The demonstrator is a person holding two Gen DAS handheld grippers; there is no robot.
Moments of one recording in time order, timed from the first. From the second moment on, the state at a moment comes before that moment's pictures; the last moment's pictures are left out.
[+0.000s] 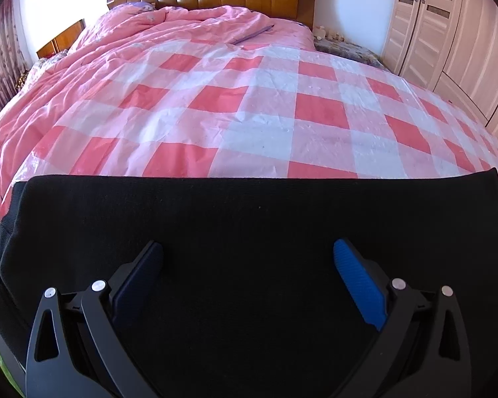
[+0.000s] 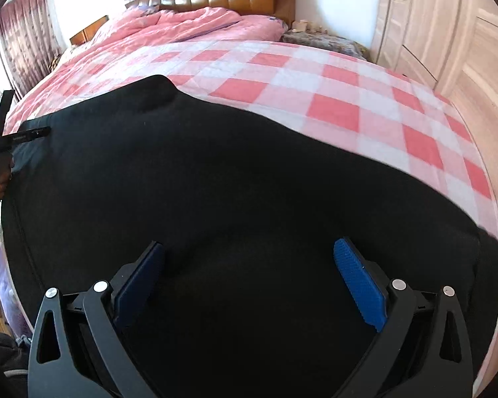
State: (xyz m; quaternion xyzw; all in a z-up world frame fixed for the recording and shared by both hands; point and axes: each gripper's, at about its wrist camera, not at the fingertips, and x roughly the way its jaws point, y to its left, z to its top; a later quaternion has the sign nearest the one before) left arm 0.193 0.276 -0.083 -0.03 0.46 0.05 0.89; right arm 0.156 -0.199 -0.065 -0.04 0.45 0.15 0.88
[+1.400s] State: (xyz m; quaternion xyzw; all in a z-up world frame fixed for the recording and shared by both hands) left arm 0.049 0.551 -0.109 -0.48 0.30 0.04 0.82; right arm 0.124 0.113 -0.033 -0.16 0.37 0.33 0.85
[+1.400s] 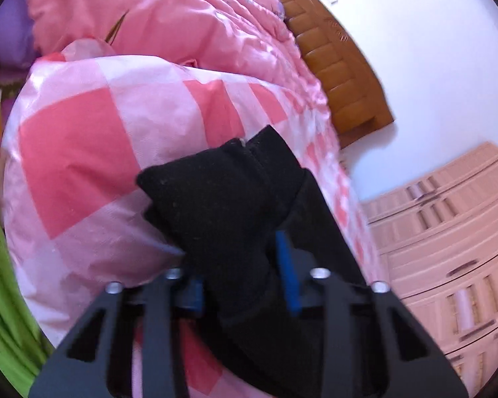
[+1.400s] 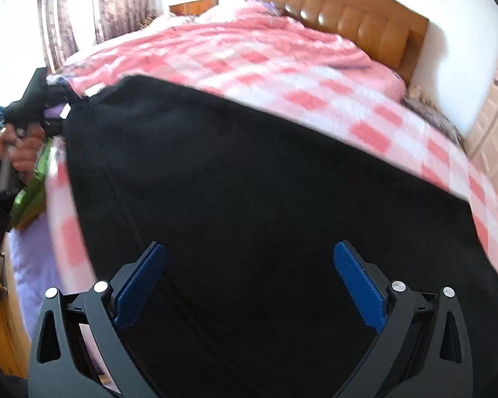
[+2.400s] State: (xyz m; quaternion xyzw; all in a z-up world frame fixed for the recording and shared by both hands) left arm 0.042 0.079 -0.070 0.26 0.30 -0.10 0.91; right arm 0.131 -0.103 0.024 0.07 0.31 0.16 0.93
